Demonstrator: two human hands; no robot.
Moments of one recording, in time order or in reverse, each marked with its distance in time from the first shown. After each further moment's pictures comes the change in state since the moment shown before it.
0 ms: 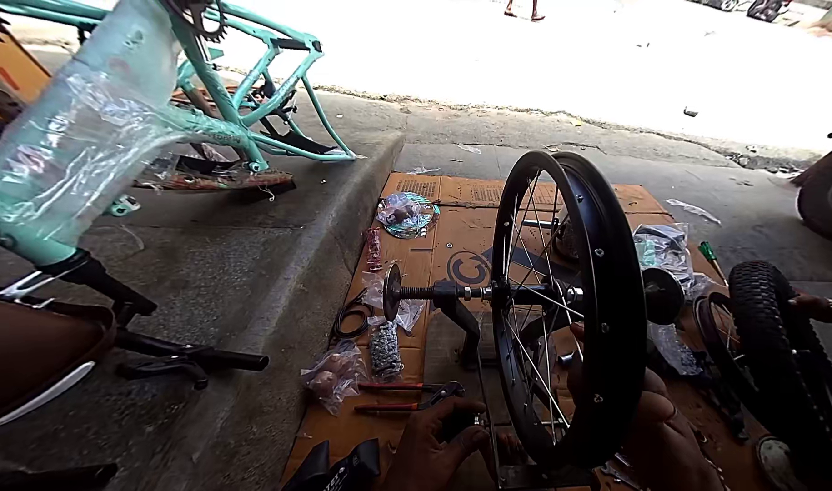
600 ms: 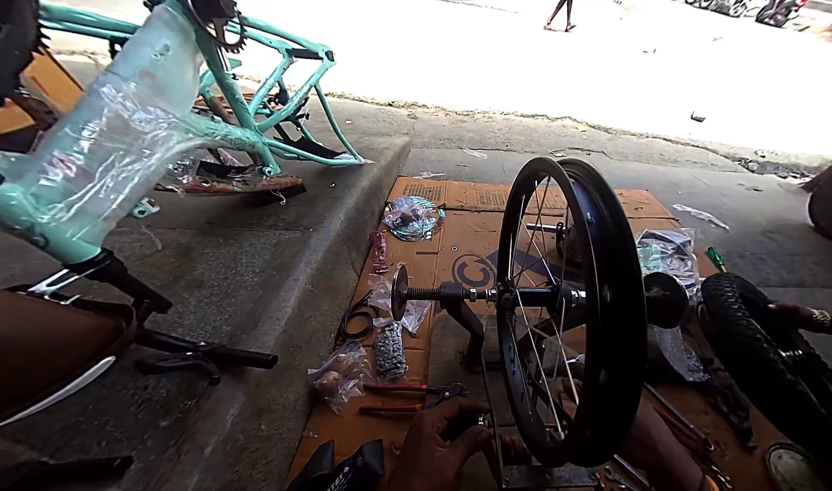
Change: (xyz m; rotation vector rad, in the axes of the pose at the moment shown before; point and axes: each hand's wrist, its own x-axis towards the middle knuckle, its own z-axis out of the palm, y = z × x) left_hand -0.001 0.003 0.001 0.029 0.003 -0.043; right_hand -0.026 0.039 -0.024 -0.671 -0.010 0.369
